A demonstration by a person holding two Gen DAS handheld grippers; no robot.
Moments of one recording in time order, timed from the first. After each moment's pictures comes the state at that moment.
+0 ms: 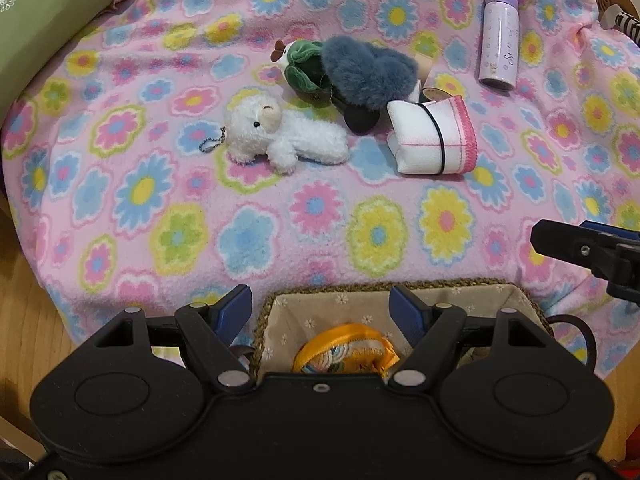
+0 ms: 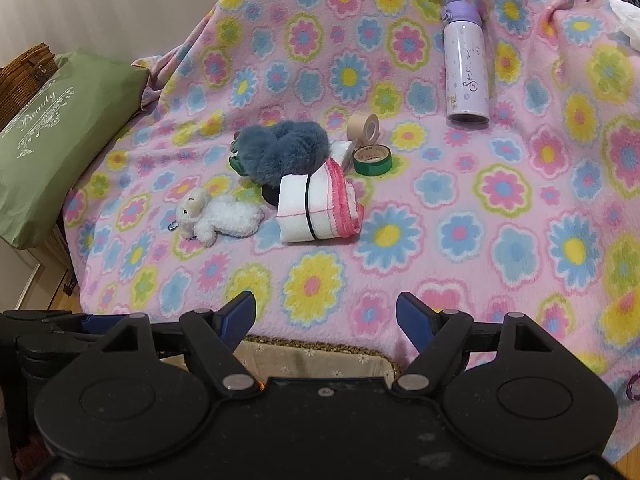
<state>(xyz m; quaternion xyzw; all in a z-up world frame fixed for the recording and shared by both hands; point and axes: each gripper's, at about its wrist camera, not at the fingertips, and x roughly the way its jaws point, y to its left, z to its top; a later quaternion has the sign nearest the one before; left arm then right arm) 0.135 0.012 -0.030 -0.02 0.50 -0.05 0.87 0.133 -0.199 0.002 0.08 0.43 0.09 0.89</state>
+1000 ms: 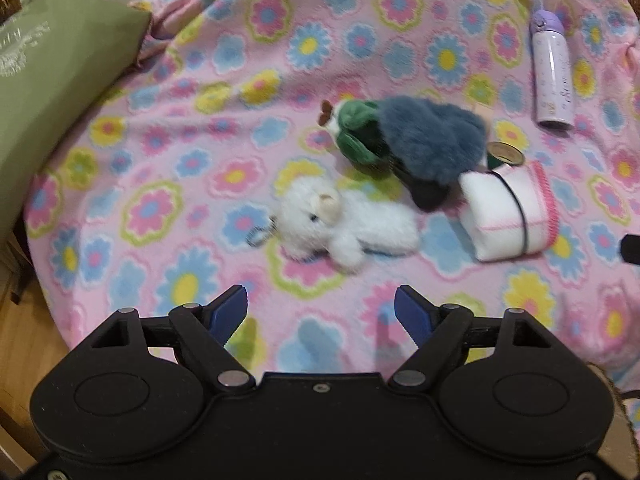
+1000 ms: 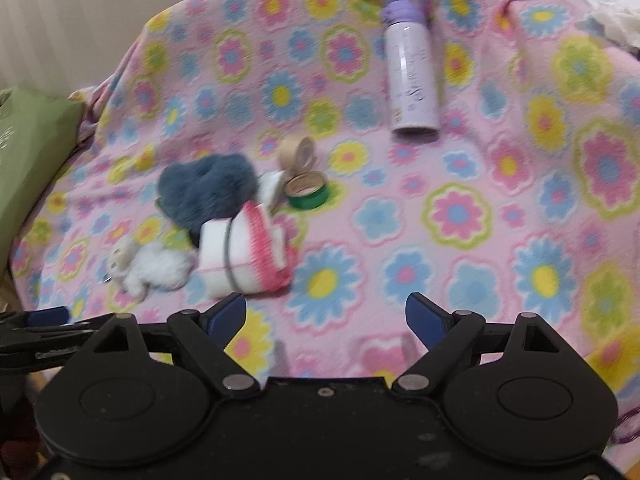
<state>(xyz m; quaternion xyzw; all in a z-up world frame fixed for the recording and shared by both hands) 0.189 0.023 -0.032 0.04 0.43 0.01 0.90 0.180 -0.229 -0.012 0.09 0.42 0.00 0.90</state>
